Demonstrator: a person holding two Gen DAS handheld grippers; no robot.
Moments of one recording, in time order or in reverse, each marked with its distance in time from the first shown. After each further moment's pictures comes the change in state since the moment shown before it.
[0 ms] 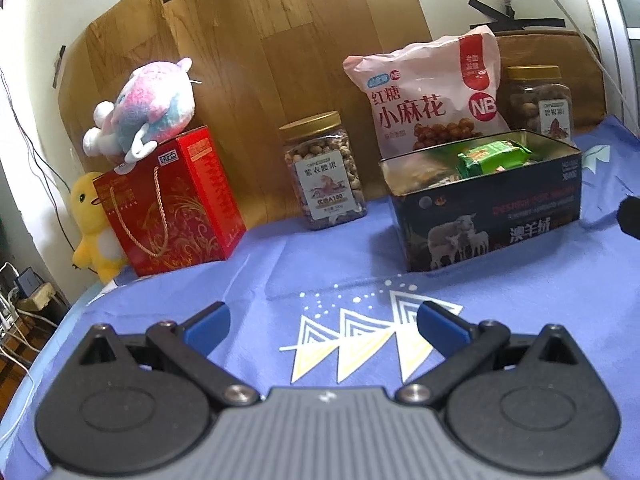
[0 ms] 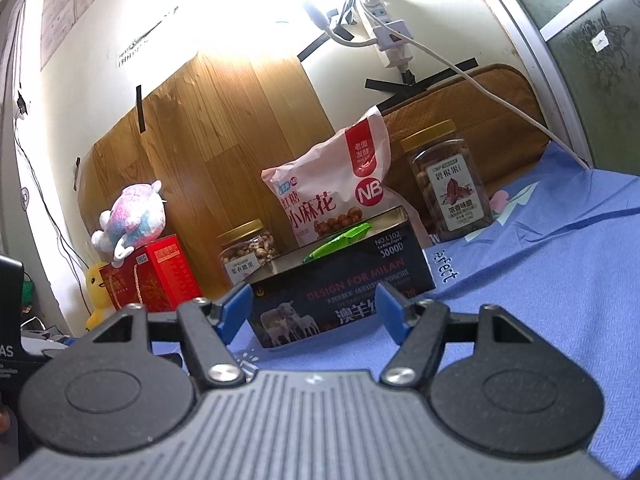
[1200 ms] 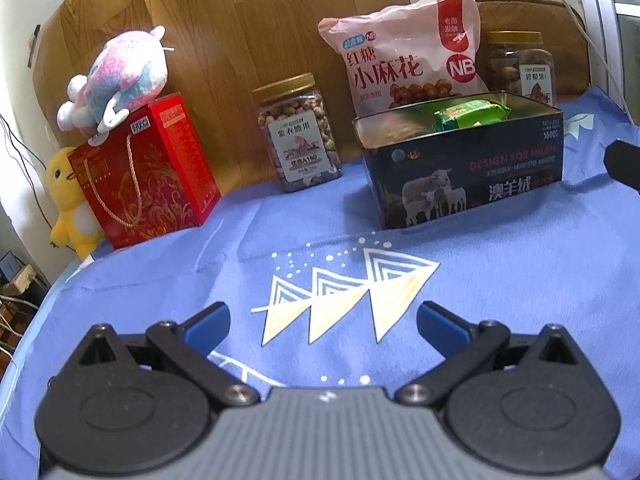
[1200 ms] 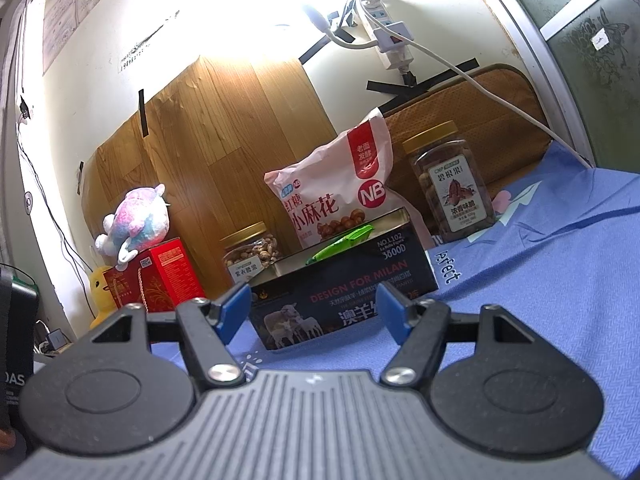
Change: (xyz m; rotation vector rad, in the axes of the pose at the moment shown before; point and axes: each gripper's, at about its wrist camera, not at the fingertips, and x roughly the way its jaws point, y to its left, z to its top) left arm 0.010 -0.006 -0.010 0.016 0.099 -0.064; right arm -0.001 0.001 0.000 0.001 -0.003 -0.001
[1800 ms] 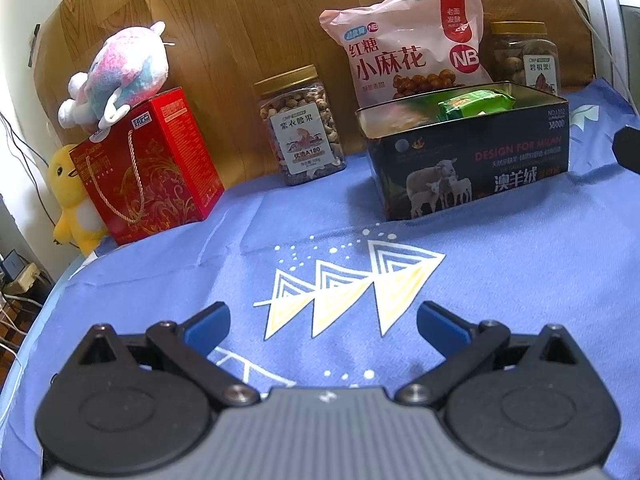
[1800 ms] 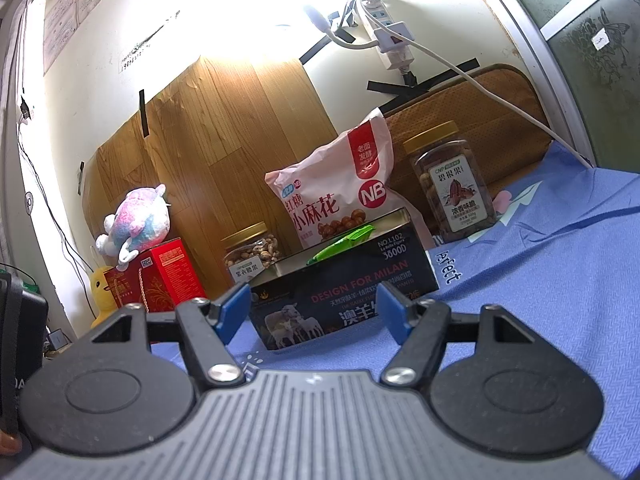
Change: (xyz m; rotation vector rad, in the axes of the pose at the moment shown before) left arm 0.003 -0.002 -0.002 0.010 0.014 0.018; right arm 0.000 0.000 0.000 0.001 -0.001 0.000
